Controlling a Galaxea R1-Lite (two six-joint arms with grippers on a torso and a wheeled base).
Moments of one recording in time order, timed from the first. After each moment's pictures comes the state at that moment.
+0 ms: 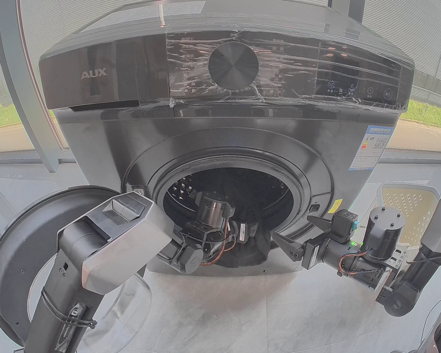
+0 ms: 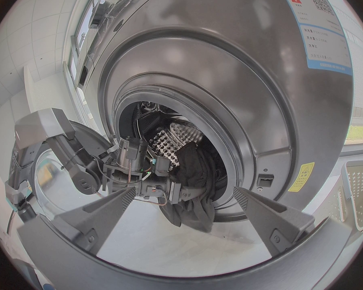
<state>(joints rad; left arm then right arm) -0.61 2.58 -1.48 -0.68 0.10 -0.20 0.57 1.96 -0.34 -1.47 0.00 0.13</state>
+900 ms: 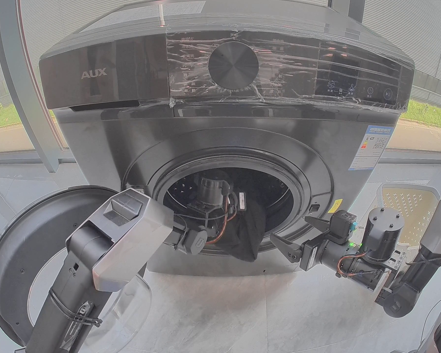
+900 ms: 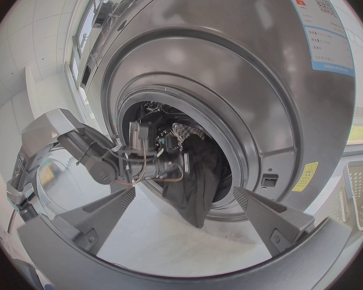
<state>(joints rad) -0.58 2.65 -1.76 -0.71 0.22 -0.20 0.59 1.96 -0.34 -1.47 0.00 0.13</state>
